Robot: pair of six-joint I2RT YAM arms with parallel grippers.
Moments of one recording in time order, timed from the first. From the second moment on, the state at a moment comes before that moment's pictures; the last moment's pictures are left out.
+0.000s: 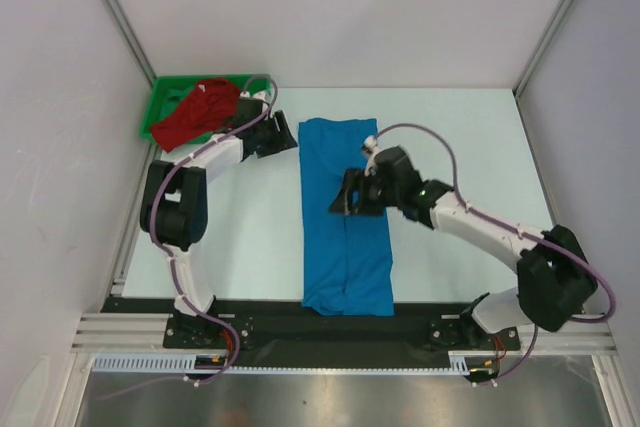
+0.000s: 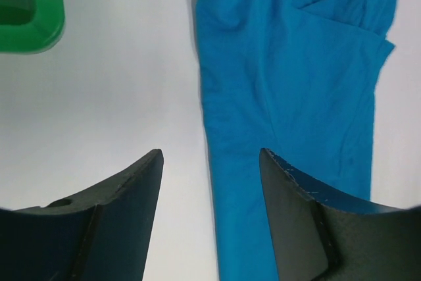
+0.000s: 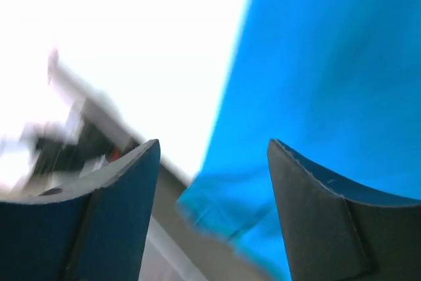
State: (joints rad) left arm -0.23 1.92 1.37 -0.19 0.19 -0.47; right arm 0.76 1.40 0.95 -0.21 -0.30 0.70
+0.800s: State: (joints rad) left arm -0.24 2.43 1.92 -0.19 0.23 -0.57; right arm 0.18 2.27 1.62 -0.05 -0.52 0.42
